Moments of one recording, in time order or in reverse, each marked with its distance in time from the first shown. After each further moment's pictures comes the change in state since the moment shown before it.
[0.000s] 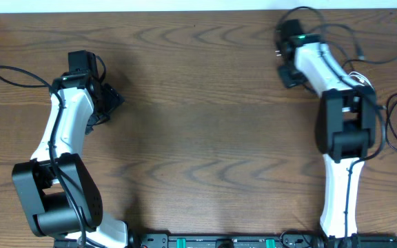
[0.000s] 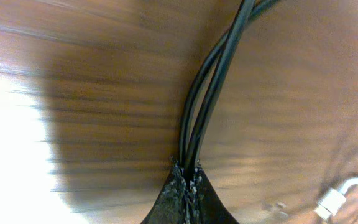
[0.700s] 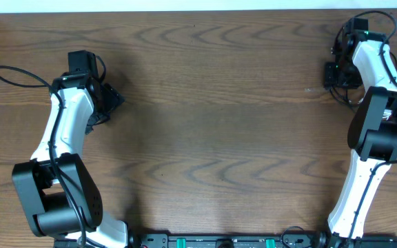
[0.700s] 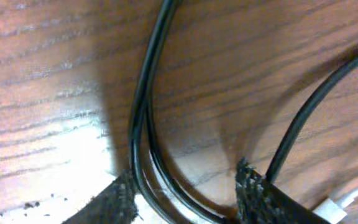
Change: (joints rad) left arm 0.000 0.000 0.000 0.002 0.000 0.000; right arm -0.270 -0.014 0.041 -0.107 -0.244 0.121
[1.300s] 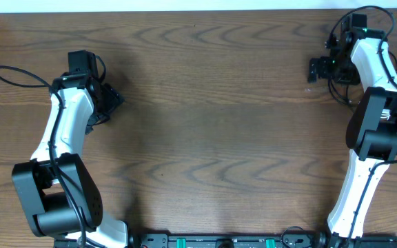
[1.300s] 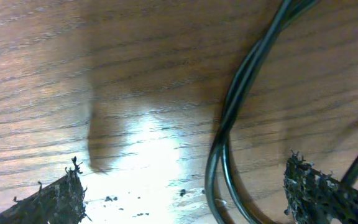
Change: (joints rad) left arm 0.000 0.000 0.000 0.000 0.000 0.000; right arm 0.011 0.000 0.031 0.026 -0.140 -0.011
